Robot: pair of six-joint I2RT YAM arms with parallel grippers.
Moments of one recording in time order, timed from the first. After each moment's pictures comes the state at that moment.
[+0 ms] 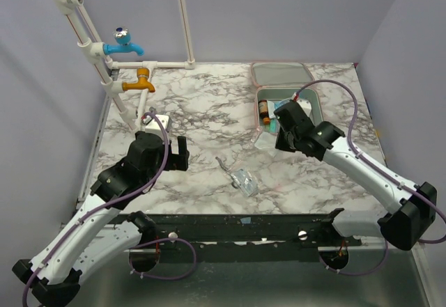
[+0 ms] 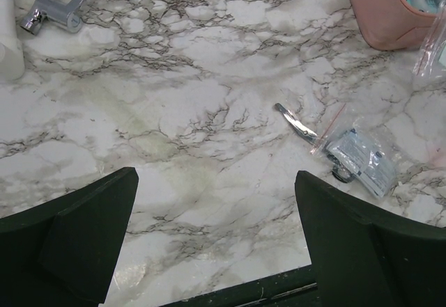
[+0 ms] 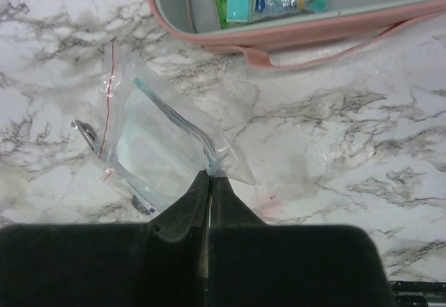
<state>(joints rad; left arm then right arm) -0.65 0.68 0.86 -0.72 -0.29 -0.34 0.68 1.27 1.11 -0.81 0.34 0.73</state>
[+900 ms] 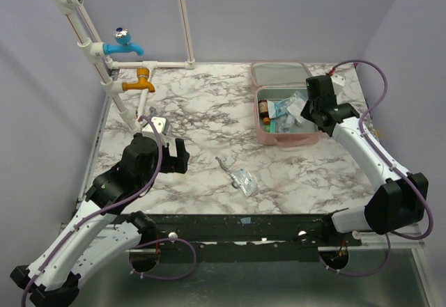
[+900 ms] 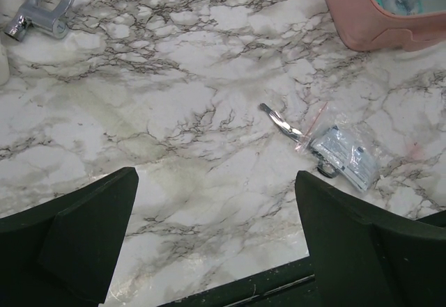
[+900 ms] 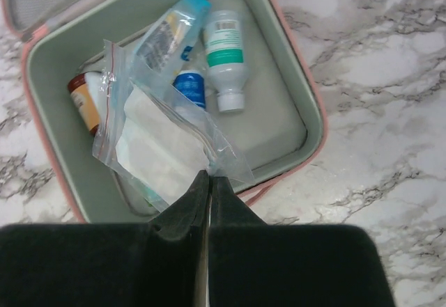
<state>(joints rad) -0.65 0.64 0.85 -0.72 -0.26 -0.34 0.32 1.38 1.23 -0.61 0.46 0.56</state>
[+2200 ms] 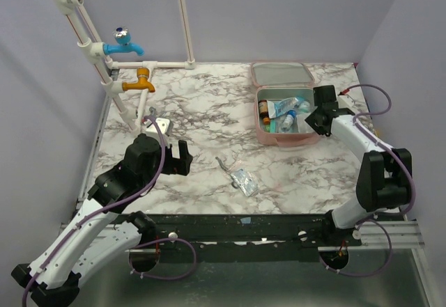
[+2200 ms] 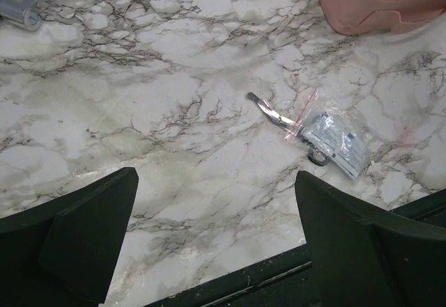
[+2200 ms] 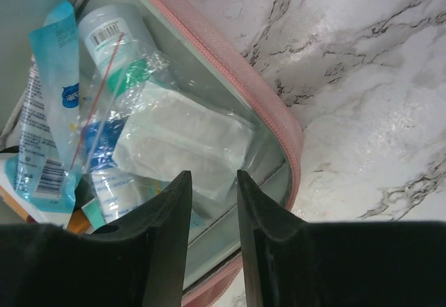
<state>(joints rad) -0.65 0.65 0.84 -0.72 -0.19 -0.34 0.11 1.58 1.07 -0.44 0.37 0.88</state>
